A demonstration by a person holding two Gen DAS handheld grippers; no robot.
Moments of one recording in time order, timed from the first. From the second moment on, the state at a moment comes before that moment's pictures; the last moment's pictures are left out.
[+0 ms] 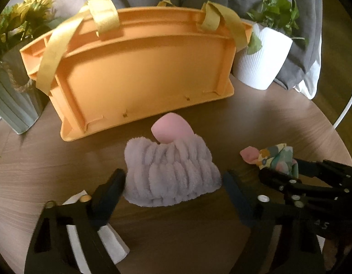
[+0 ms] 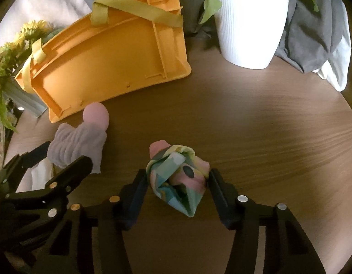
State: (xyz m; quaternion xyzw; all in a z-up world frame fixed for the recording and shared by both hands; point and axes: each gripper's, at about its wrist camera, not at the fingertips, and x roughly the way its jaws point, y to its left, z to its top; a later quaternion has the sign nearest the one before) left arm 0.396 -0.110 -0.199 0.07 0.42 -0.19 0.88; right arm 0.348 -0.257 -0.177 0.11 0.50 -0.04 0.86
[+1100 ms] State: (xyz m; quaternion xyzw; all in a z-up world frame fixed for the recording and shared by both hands) left arm 0.351 -0.082 -0.129 0.04 0.34 -0.18 0.92; right arm 0.325 -0.240 -0.112 0.09 0.42 0.02 0.90
